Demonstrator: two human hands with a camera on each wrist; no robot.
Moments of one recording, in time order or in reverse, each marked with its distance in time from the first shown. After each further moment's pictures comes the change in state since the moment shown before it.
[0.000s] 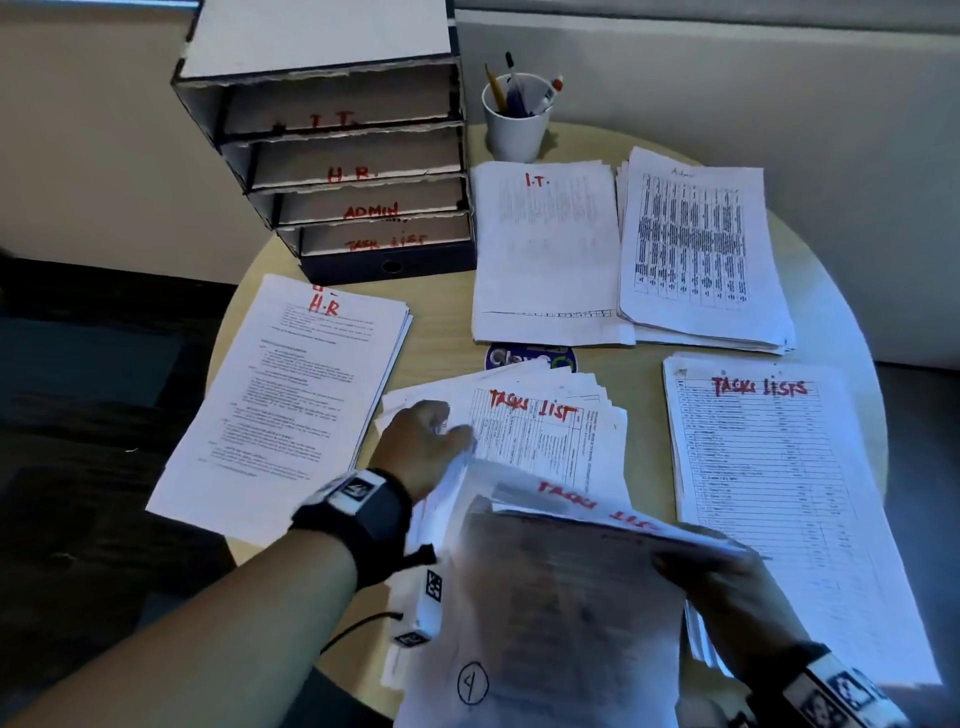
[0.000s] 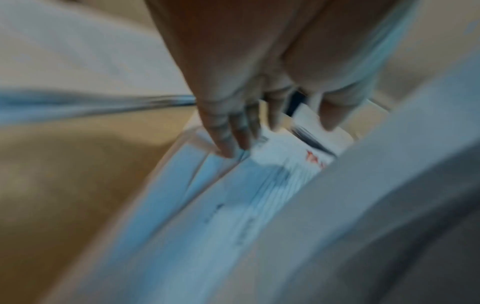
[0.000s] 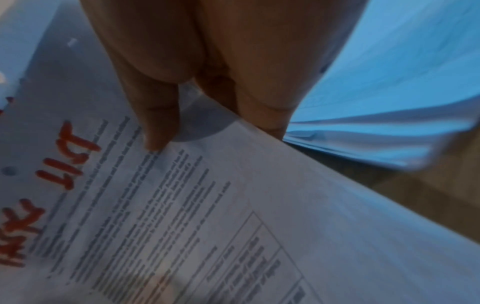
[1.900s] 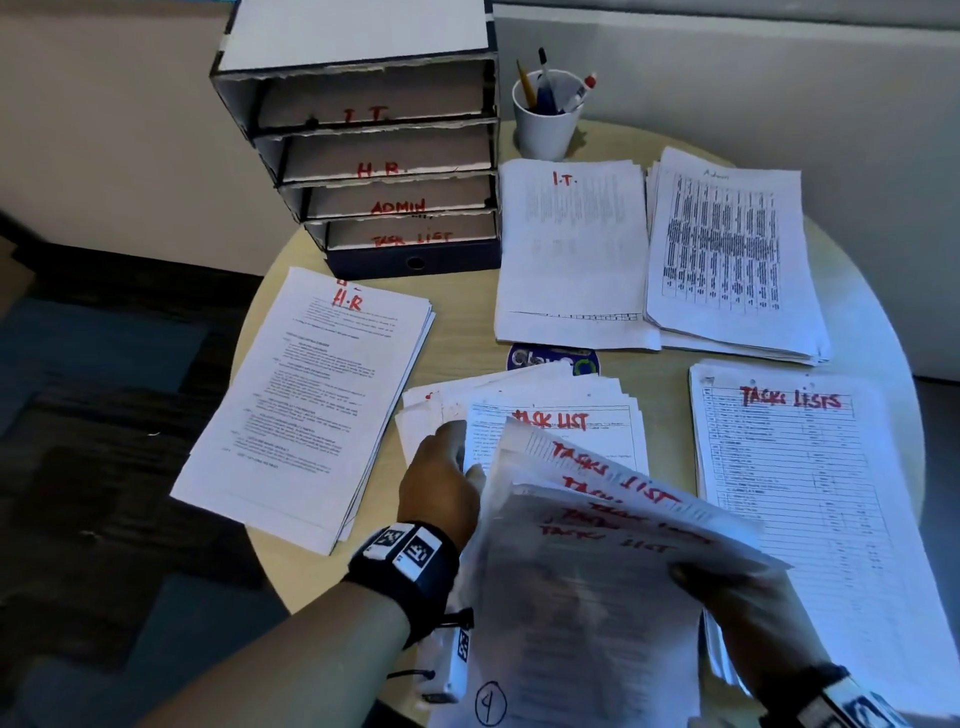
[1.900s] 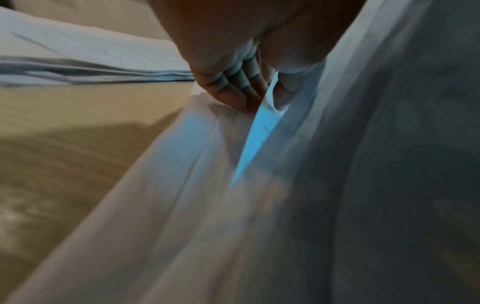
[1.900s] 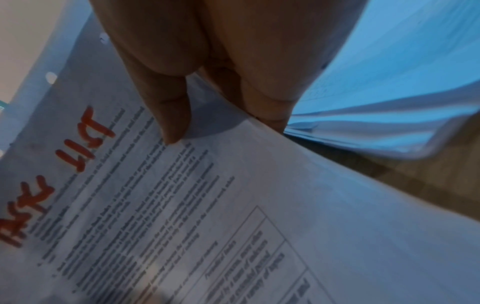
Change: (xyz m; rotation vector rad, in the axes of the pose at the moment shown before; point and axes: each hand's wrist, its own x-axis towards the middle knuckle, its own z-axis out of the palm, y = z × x) left_hand -0.031 -0.026 0.034 0.149 0.261 0.106; right_hand 0.002 0.002 0.003 -0.096 0.115 -0.019
